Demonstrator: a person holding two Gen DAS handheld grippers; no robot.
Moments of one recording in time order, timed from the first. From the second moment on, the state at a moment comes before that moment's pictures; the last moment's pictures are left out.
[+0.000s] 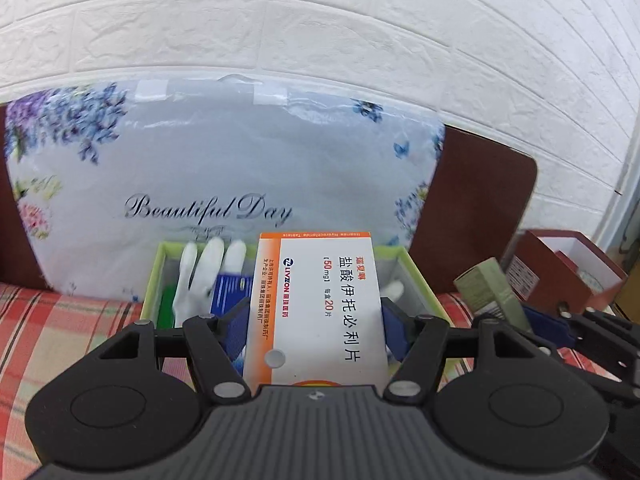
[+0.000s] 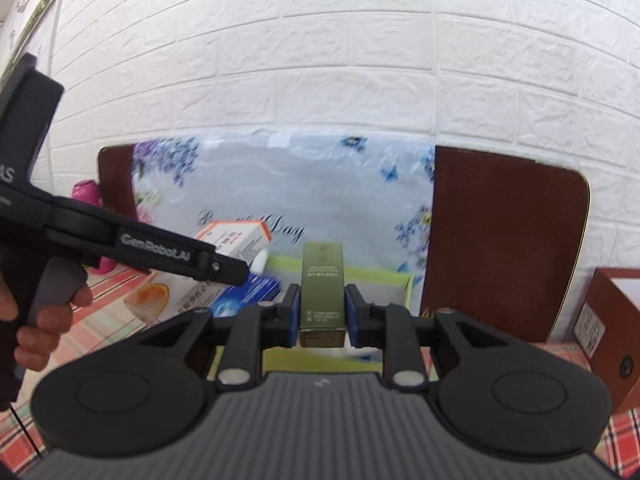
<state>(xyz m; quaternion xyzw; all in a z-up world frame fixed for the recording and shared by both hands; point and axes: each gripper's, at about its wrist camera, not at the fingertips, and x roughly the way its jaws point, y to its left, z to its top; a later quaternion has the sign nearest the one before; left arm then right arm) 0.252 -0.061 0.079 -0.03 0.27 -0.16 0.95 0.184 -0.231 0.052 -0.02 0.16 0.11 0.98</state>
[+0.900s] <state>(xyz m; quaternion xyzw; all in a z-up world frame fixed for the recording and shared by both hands) 0.328 -0.076 0.036 -0.01 0.31 -0.12 0.94 0.254 -0.222 -0.001 -0.08 0.18 0.05 0.98</state>
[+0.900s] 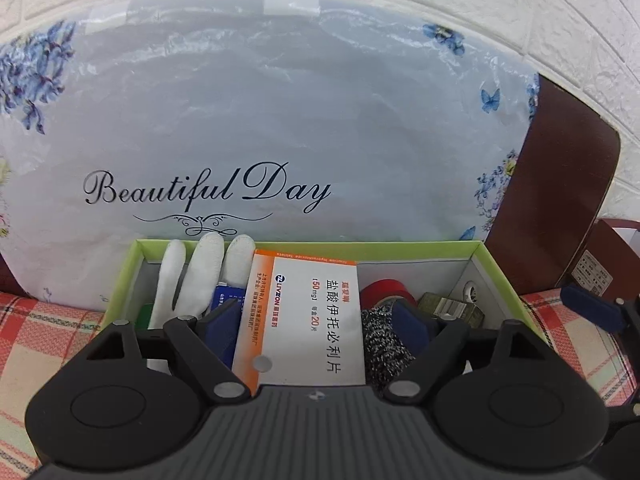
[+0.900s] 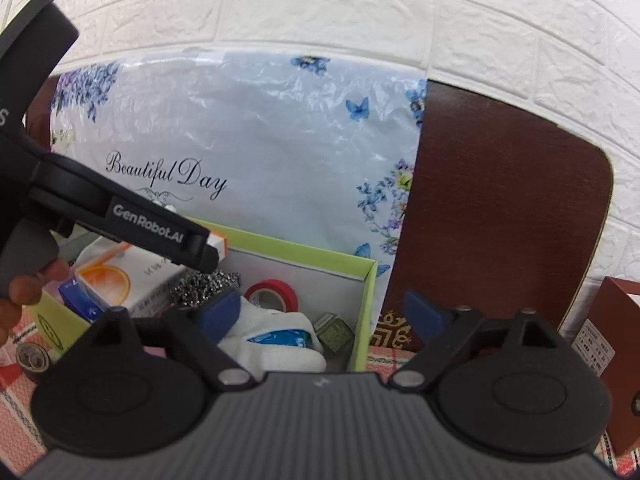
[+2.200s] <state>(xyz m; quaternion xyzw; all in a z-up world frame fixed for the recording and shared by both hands) 0.127 -0.027 0.002 -0.05 0.36 -0.06 0.93 0.069 -0.217 -0.018 0.01 0.22 0.07 0.97</state>
